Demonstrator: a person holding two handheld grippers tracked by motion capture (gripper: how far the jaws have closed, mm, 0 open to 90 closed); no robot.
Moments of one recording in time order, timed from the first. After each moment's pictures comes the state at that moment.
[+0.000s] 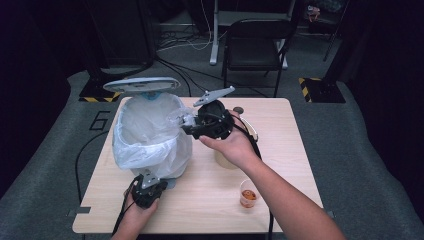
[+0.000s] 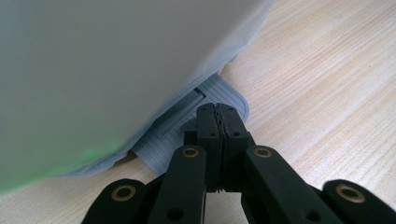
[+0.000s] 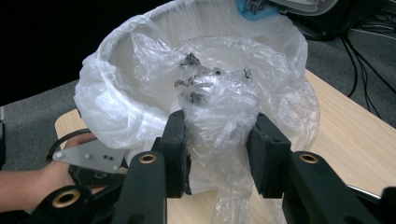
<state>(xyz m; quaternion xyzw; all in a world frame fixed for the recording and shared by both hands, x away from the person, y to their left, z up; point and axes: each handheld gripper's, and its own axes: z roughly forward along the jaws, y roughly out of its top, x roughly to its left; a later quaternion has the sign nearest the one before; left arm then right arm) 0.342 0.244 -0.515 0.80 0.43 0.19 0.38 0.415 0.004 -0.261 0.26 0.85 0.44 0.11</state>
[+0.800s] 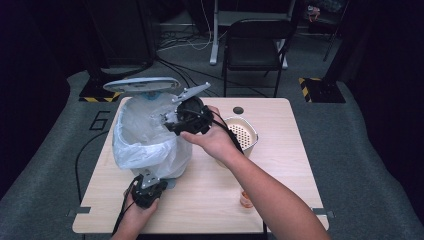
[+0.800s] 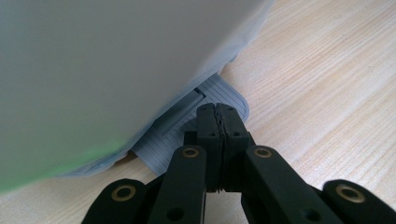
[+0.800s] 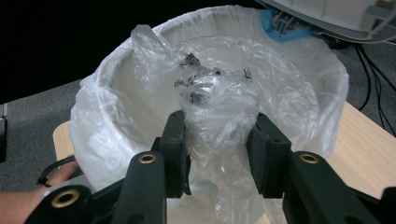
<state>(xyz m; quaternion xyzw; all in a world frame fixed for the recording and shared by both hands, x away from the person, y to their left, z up) 0.342 0.245 -0.515 0.80 0.43 0.19 0.38 0.434 0.051 -0.269 0.24 0.86 0.44 0.11</state>
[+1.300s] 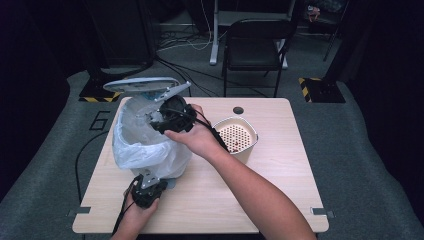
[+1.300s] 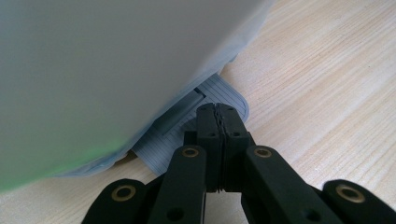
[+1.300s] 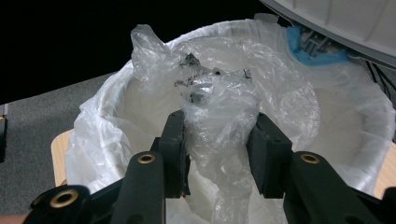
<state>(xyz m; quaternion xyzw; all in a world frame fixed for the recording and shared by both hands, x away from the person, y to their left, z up) 0.342 0.245 -0.515 0.80 0.43 0.19 0.38 0.441 0.088 -0.273 0.22 0.86 0.44 0.11</state>
